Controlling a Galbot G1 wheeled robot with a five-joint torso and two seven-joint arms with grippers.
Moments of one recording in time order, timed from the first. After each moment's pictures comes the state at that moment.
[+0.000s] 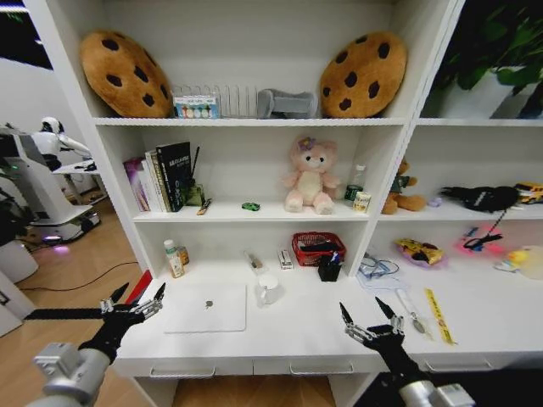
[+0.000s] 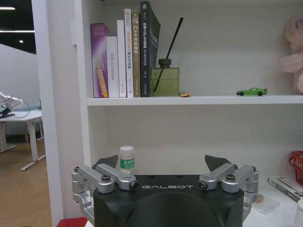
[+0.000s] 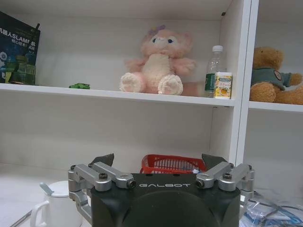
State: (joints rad) left arm 1.91 -1.06 -0.98 -2.43 -0.67 0.21 -0.09; right arm -1.98 1.34 0.78 2.39 0.28 0.07 -0.11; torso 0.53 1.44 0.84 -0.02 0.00
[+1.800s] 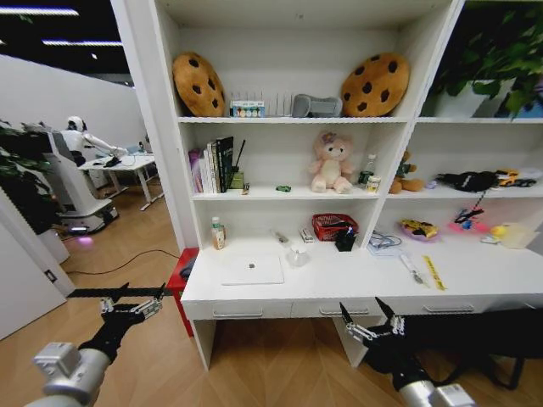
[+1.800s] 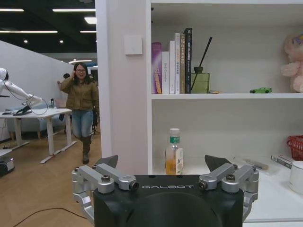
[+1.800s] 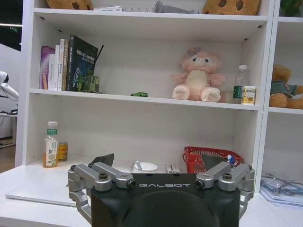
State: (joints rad) left arm 1.91 -1.06 -0.98 -2.43 -0.67 0.21 -0.09; right arm -1.98 1.34 0.78 2.39 0.28 0.07 -0.11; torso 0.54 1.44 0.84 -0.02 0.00
